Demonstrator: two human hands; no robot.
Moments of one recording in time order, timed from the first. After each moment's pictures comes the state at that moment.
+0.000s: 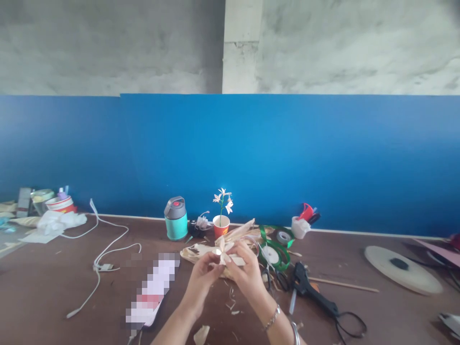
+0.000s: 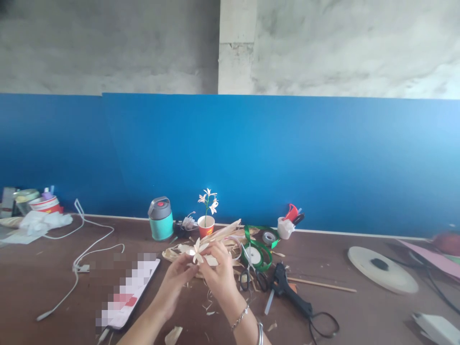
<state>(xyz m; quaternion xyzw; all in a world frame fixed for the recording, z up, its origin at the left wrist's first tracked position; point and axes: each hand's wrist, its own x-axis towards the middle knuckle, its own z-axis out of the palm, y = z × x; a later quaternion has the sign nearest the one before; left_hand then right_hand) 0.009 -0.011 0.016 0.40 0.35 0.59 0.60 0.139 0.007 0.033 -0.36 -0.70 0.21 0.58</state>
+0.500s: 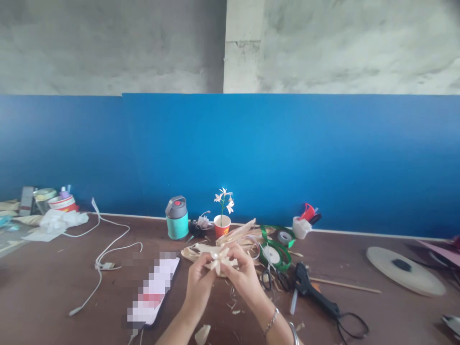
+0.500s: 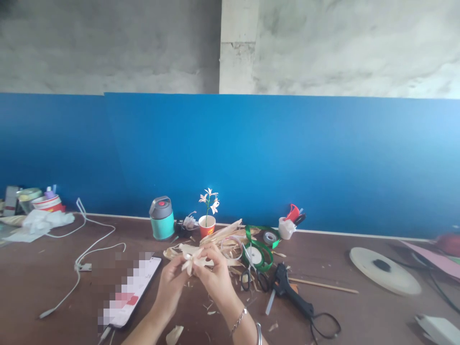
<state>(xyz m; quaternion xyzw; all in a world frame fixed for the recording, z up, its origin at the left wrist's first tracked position) 0.004 -0.011 0.009 0.46 0.40 0.63 0.48 0.128 0.005 0.026 -0.32 -0.66 0.35 0.58</state>
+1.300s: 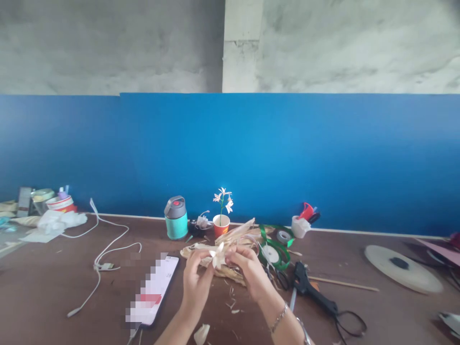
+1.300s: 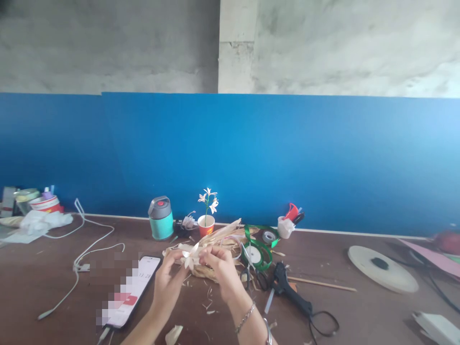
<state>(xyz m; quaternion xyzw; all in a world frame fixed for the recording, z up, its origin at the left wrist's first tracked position) -0.004 -0.007 0.004 0.58 0.46 0.65 0.19 0.138 0.006 0.043 -0.34 -0.45 0.64 0.52</state>
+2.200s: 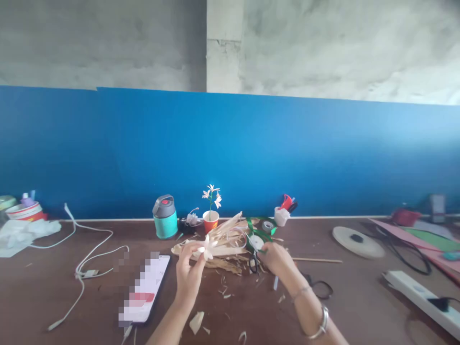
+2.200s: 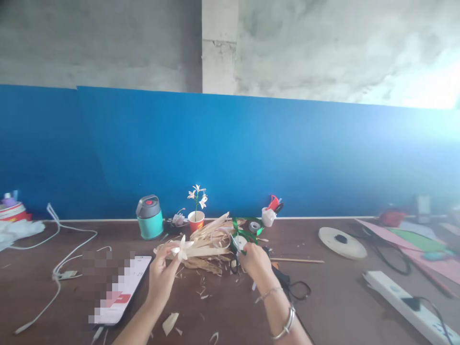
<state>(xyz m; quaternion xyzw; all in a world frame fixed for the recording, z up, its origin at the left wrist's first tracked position) -0.006 0.000 0.000 0.59 0.44 0.65 0.18 0.248 0.010 0.027 -0.76 -0.62 0.10 0.16</state>
